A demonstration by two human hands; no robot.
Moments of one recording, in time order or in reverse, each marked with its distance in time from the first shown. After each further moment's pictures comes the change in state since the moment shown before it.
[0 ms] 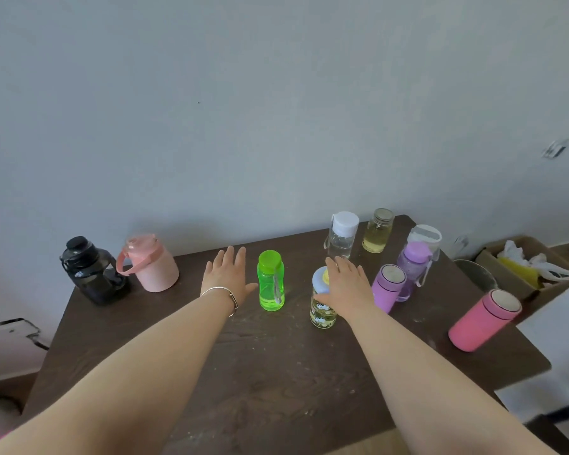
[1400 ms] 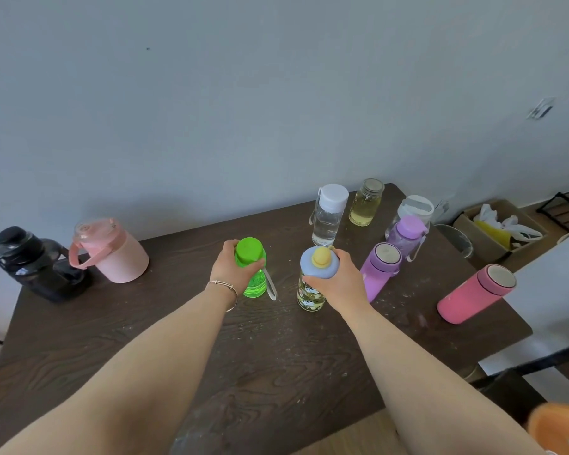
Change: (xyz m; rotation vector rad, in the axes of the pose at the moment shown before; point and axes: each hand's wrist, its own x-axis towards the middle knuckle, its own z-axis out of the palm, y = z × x) left_hand 0.040 0.029 0.062 -0.944 -0.004 -0.174; right_hand -0.005 0.007 0.029 0.819 0.117 0.408
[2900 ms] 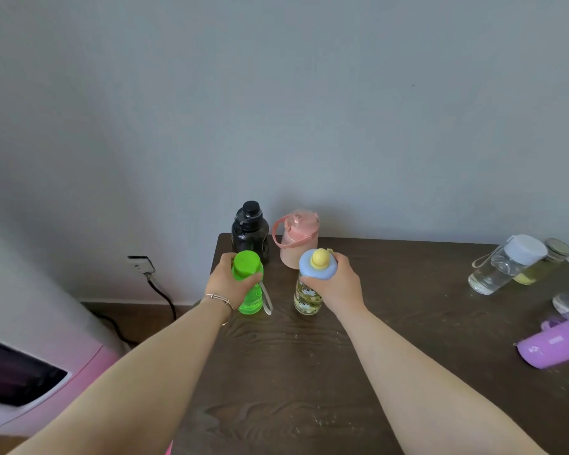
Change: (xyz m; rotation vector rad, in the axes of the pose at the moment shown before) left_hand -0.053 -0.218 -0.349 -0.024 0.269 -0.164; right_hand -0.126 -0.227 0.307 0.016 -0.250 -0.204
